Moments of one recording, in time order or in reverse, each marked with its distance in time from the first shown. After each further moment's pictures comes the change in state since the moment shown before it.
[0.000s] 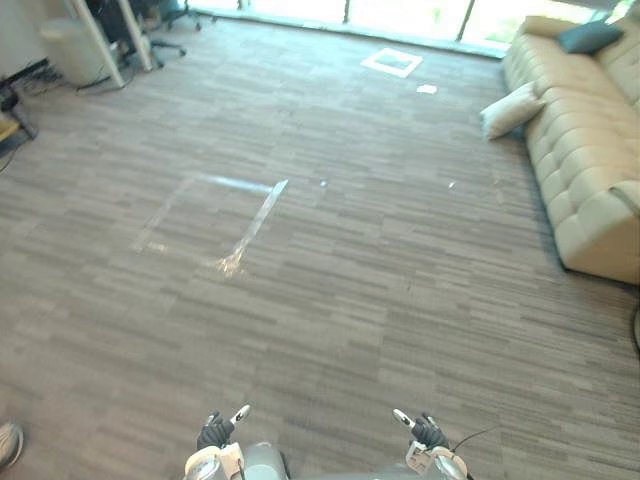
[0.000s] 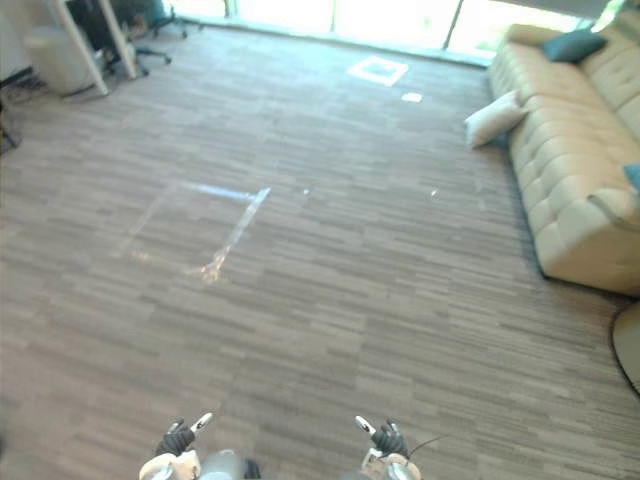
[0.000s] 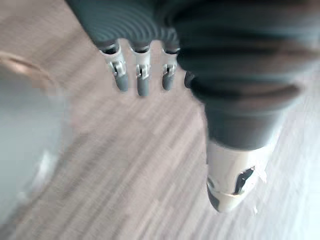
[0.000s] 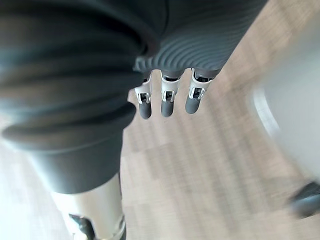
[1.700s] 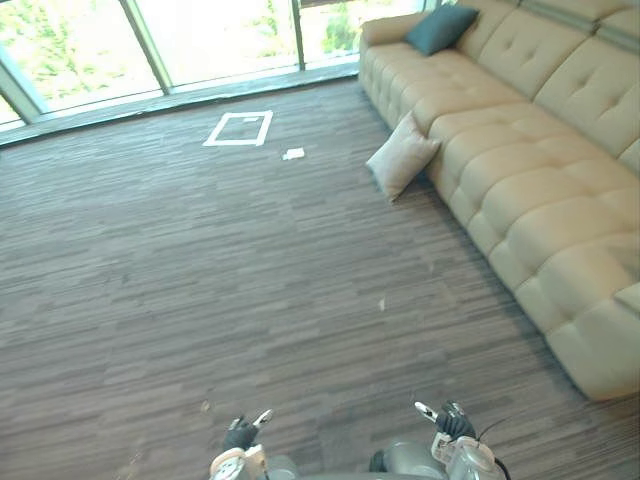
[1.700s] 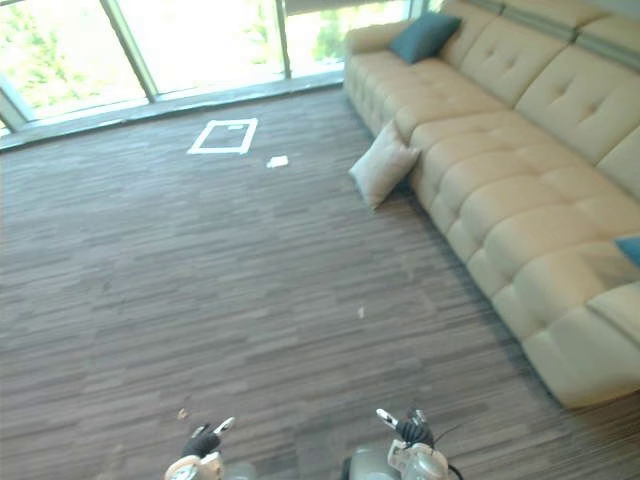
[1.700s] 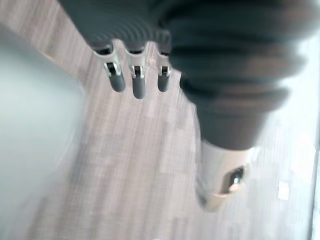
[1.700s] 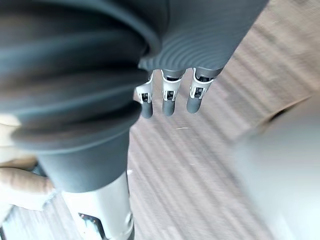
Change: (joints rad) left arm 0.056 -0.069 0.084 -0.053 0.046 -0.004 -0.004; right arm 0.000 -0.079 0.073 -0.018 -0.037 0.016 0.001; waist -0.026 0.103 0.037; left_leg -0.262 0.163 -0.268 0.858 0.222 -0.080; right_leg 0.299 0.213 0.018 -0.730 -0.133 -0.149
